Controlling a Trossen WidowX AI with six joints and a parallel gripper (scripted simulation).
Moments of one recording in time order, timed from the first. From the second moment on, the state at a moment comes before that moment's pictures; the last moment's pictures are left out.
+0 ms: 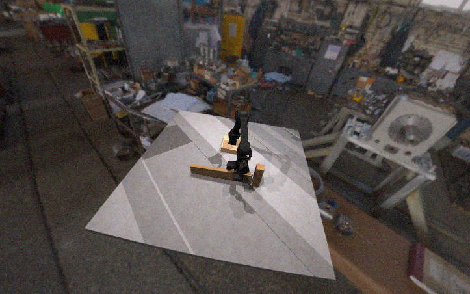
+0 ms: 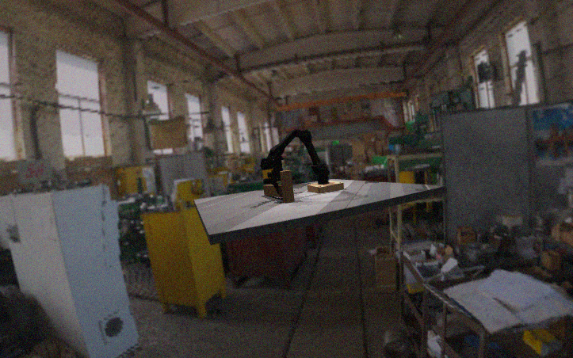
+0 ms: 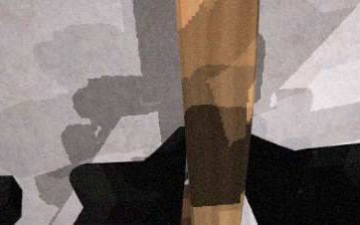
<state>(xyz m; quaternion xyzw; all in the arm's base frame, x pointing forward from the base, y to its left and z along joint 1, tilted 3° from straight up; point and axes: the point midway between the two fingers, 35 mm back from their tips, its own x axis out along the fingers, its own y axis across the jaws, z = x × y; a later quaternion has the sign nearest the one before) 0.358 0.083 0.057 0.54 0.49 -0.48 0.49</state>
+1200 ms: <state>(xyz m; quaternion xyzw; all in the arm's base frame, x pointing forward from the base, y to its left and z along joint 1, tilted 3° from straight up) 0.359 0.086 0.057 0.54 0.48 -0.48 0.49</state>
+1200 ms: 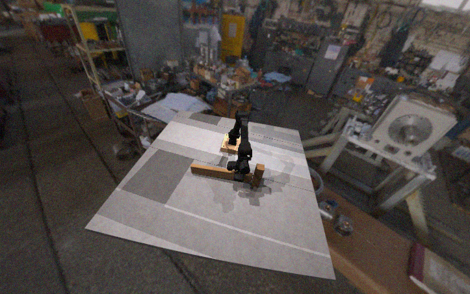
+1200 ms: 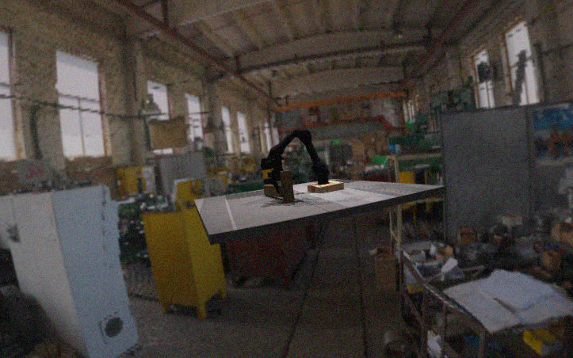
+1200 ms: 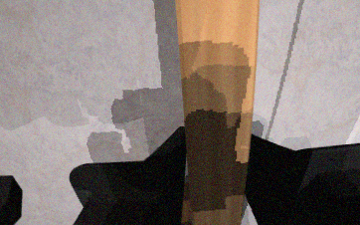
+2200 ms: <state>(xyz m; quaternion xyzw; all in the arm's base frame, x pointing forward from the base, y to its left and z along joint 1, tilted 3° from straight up) 0.360 0.089 0.058 0.54 0.49 -0.48 0.49</state>
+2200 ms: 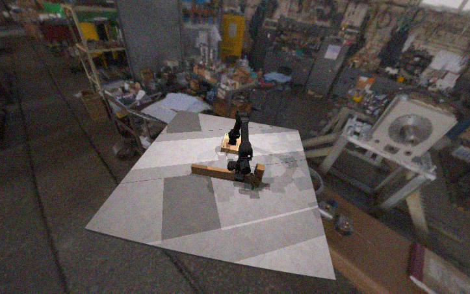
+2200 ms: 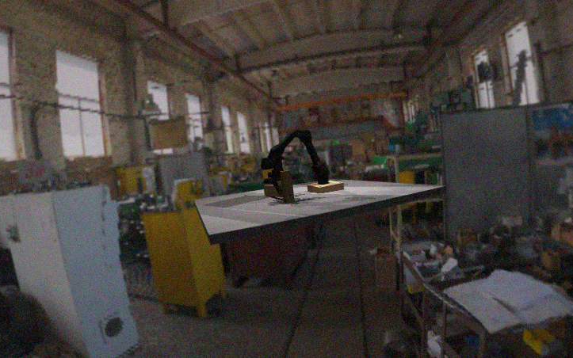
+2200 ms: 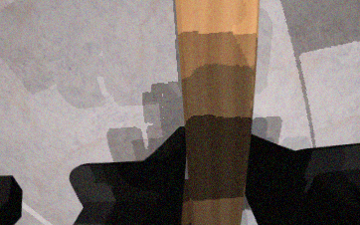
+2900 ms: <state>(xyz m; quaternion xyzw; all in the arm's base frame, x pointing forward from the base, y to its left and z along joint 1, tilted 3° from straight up) 0.359 0.092 0.057 0.54 0.48 -0.48 0.49</state>
